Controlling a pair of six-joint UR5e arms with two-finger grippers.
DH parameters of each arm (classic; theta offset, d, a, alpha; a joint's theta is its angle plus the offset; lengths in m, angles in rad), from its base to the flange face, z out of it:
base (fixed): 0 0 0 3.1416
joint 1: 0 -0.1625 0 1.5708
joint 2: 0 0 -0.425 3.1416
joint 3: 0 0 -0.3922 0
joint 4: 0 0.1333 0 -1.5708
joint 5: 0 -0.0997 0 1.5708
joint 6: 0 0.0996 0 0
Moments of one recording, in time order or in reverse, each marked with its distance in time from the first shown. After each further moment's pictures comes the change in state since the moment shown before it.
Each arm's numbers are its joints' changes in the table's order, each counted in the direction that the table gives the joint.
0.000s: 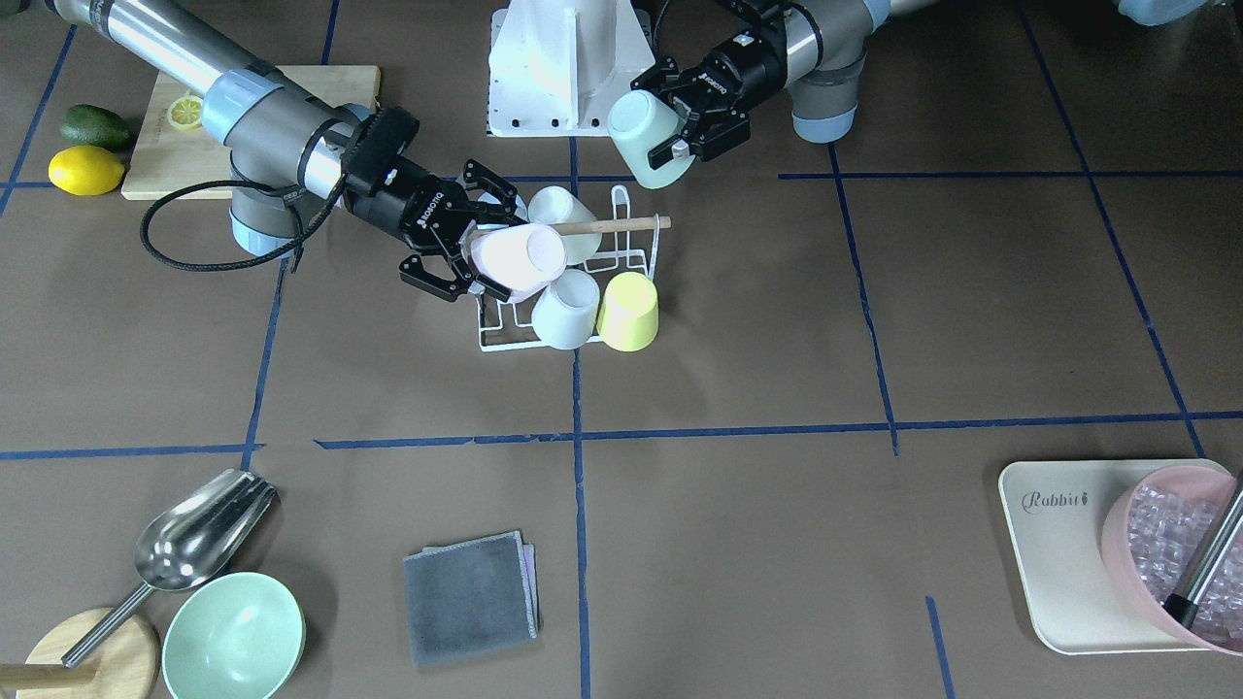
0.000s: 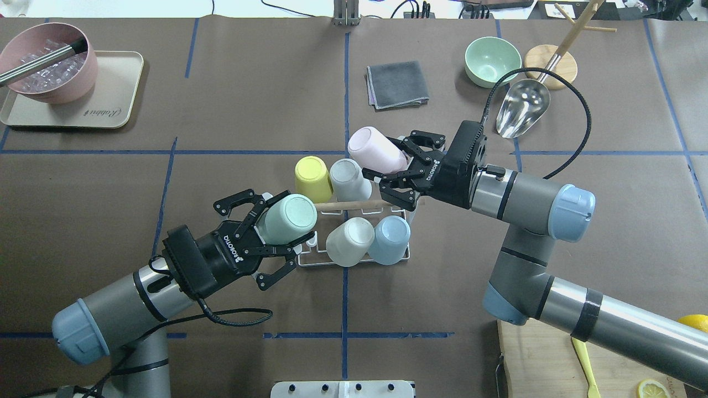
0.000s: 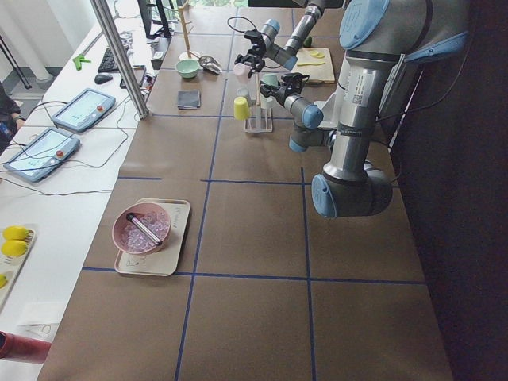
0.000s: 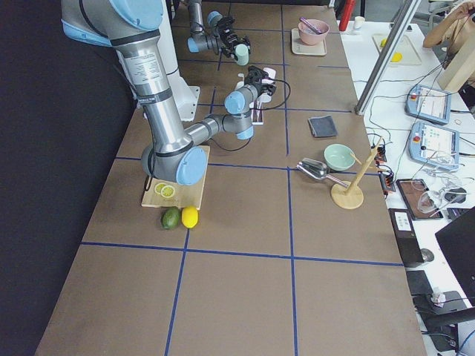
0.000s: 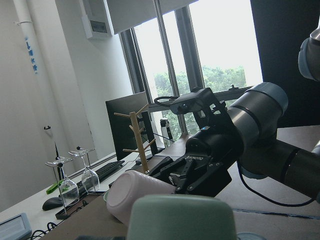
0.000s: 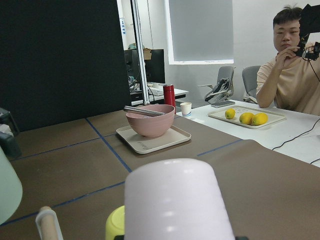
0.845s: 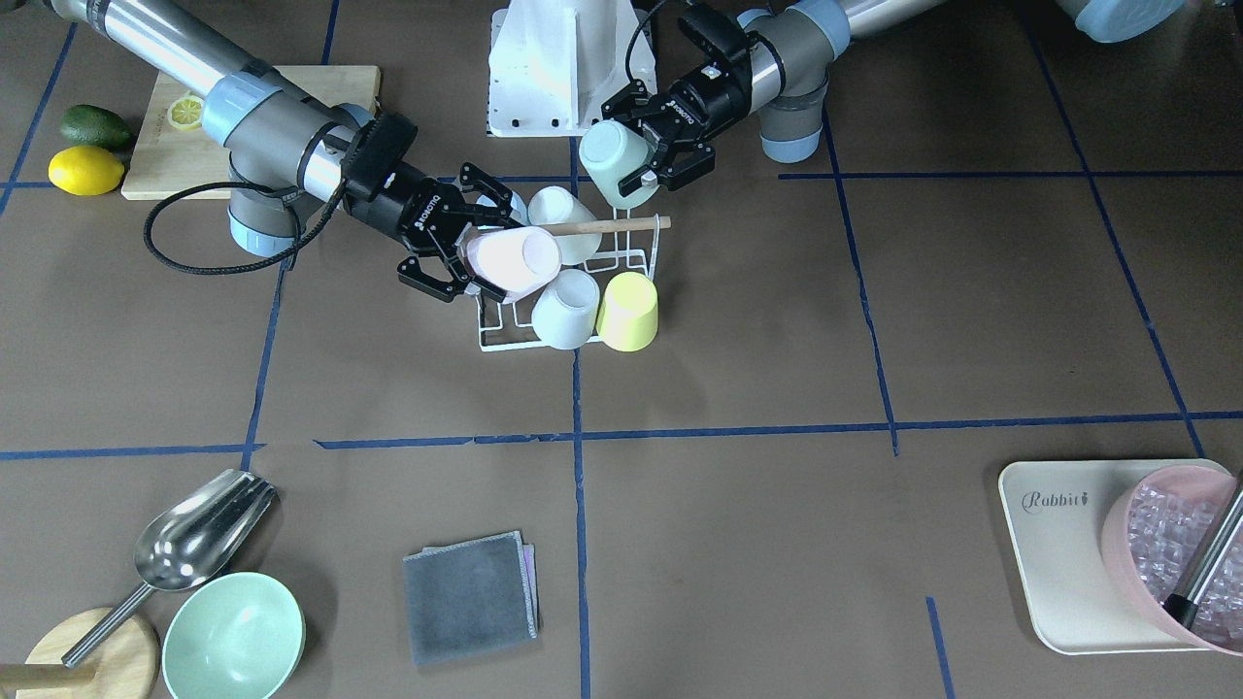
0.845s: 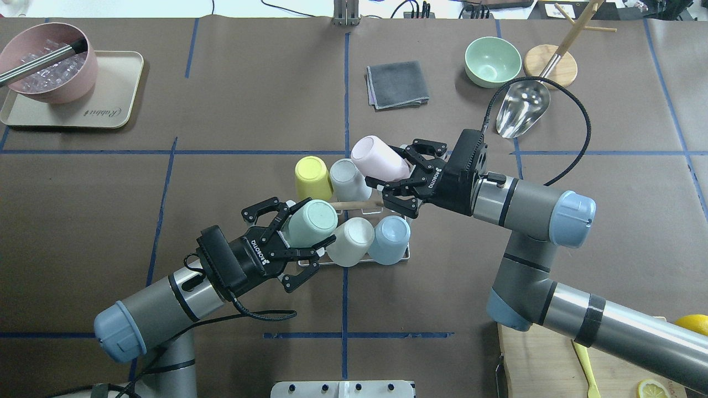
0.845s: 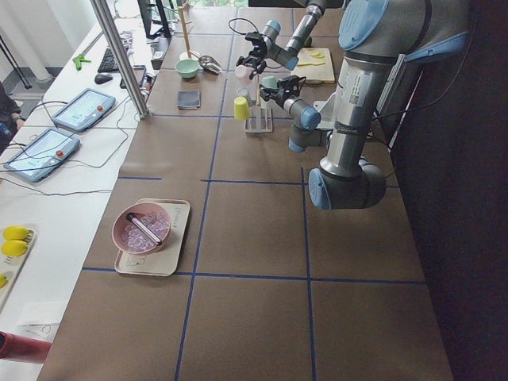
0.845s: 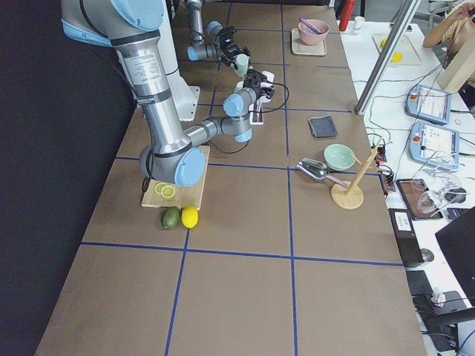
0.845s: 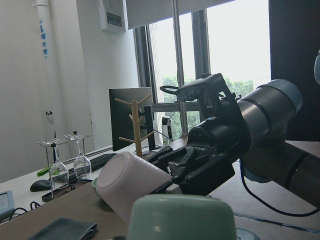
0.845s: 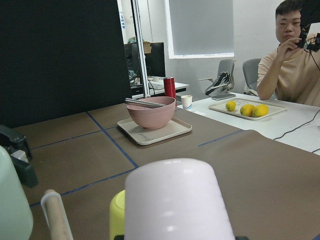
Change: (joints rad) left arm -0.017 0.078 0.107 -0.022 -0.015 -0.101; right arm 0.015 0.015 -0.002 0.001 0.000 0.004
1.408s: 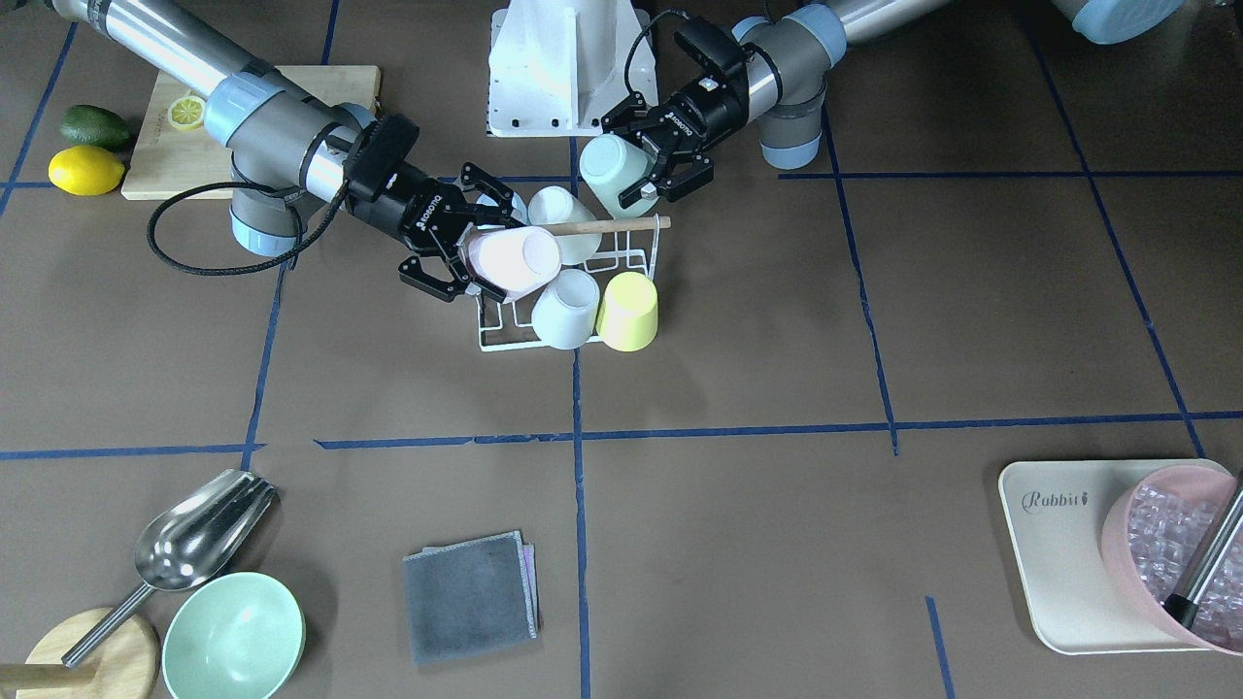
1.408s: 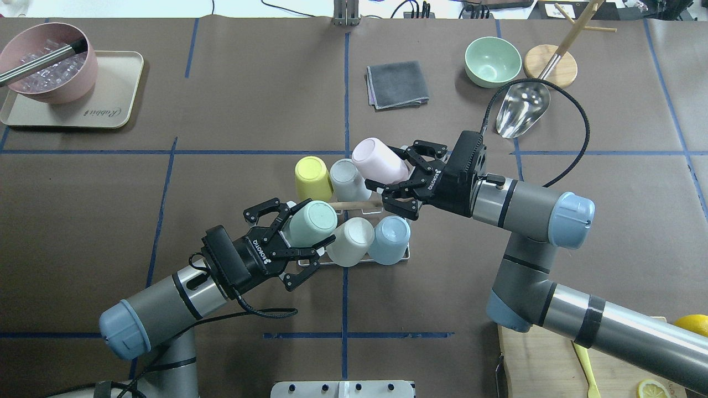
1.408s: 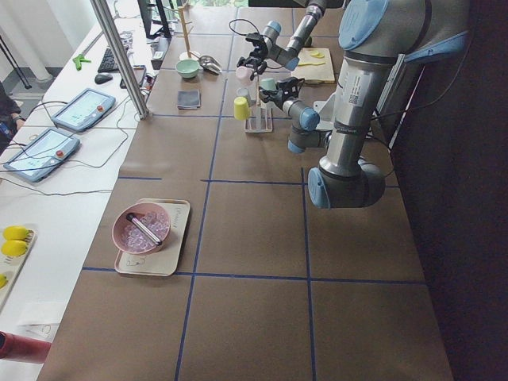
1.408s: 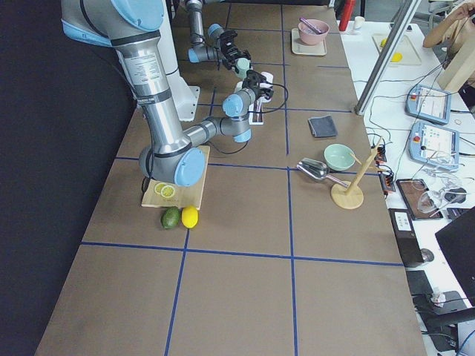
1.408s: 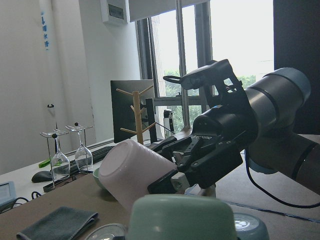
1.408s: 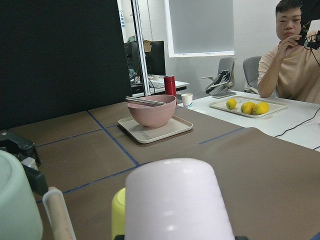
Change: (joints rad) left arm 0.004 0.004 0.031 0.000 0.000 -0.003; right arm 0.003 0.002 -0.002 0.000 0.001 0.005
